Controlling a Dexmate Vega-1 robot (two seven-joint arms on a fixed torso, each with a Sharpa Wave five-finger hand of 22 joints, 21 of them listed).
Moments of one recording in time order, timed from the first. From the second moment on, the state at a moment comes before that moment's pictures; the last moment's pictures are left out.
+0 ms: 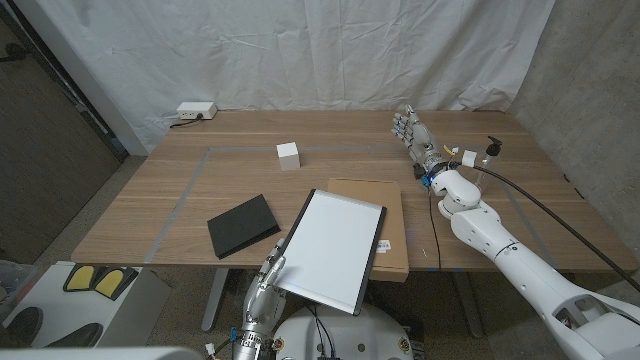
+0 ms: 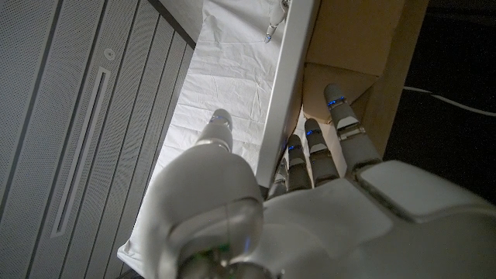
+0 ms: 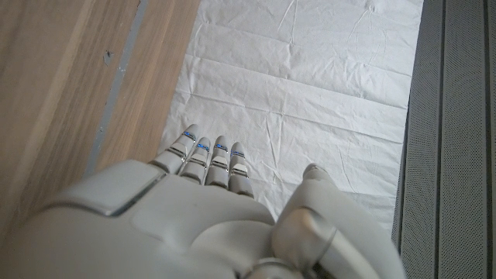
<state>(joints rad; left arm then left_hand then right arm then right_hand) 1.64 0.35 0.49 -1.50 -0.96 -0.98 -0.40 0.86 0.11 0.21 -0.15 0.20 0.05 0.12 0.22 0.20 0.20 0.10 0.24 0.20 0.30 0.12 0.22 0.19 0.52 0.20 0.27 0.18 -0.83 -0.49 -0.40 -1.41 0.61 0.29 0.00 0.24 0.03 0.13 0.02 0.22 0.21 0.06 0.20 0.19 0.19 0.09 0.20 0.18 0.11 0.05 0.19 0.18 0.13 -0.03 0.31 0.18</state>
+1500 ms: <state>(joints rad) 1.68 0.19 0.43 -1.48 -1.11 -0.95 -0.51 1.10 0.15 0.43 -0.17 0.29 0.42 0.14 0.29 0.20 0.57 0.03 0.28 0.20 0.68 -0.03 0.24 0.19 0.91 0.00 0.31 0.17 -0.84 -0.50 -0.42 -1.45 0.60 0.27 -0.01 0.24 0.03 0.13 0.02 0.22 0.21 0.06 0.20 0.19 0.20 0.09 0.20 0.18 0.11 0.05 0.19 0.19 0.13 -0.03 0.31 0.18</state>
